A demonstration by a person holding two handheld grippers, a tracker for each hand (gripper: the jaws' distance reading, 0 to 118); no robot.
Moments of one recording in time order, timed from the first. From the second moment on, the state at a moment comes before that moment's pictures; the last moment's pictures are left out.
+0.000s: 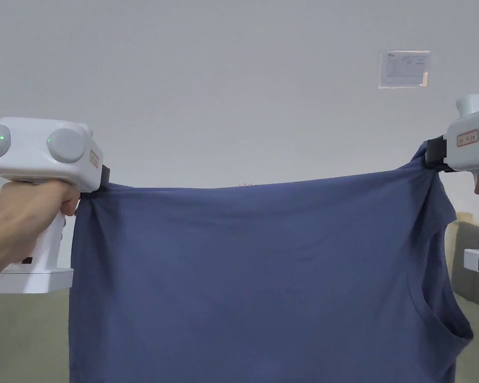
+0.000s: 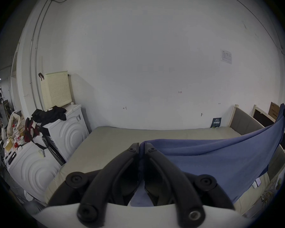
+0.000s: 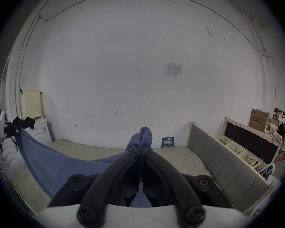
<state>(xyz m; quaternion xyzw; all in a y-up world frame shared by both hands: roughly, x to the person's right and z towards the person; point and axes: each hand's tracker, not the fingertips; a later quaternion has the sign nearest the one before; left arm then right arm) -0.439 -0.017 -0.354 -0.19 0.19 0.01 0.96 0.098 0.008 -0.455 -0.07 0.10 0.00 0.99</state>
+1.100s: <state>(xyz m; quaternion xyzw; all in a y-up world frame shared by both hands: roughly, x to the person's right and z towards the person) -0.501 -0.277 -0.596 -0.27 0.23 0.00 0.93 0.007 -0.217 -0.702 -0.20 0.08 0.03 0.98</state>
